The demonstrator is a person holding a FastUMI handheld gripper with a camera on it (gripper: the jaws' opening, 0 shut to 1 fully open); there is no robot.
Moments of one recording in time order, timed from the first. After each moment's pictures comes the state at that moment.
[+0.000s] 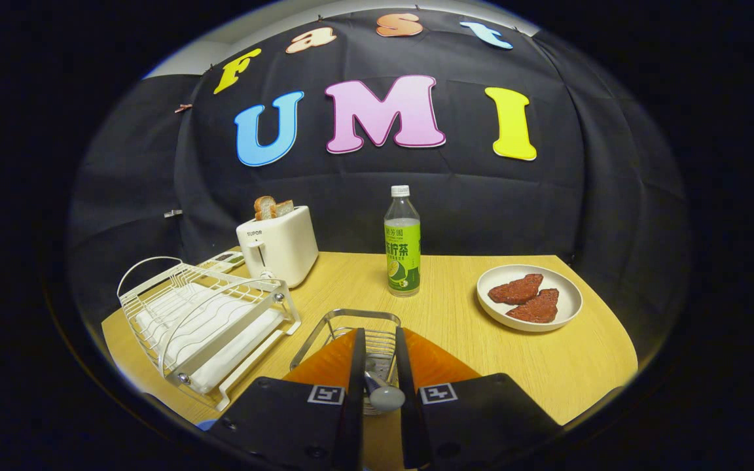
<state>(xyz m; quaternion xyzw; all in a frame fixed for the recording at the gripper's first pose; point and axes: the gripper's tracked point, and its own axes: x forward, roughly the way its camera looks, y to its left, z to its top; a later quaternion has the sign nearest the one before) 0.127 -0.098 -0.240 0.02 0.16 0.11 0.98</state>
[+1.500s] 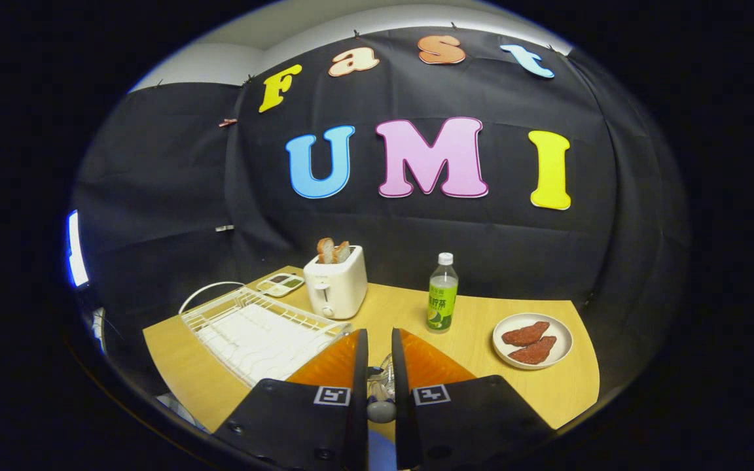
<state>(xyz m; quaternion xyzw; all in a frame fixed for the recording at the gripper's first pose) 0.052 -0.063 -0.102 0.01 0.14 0.22 0.97</state>
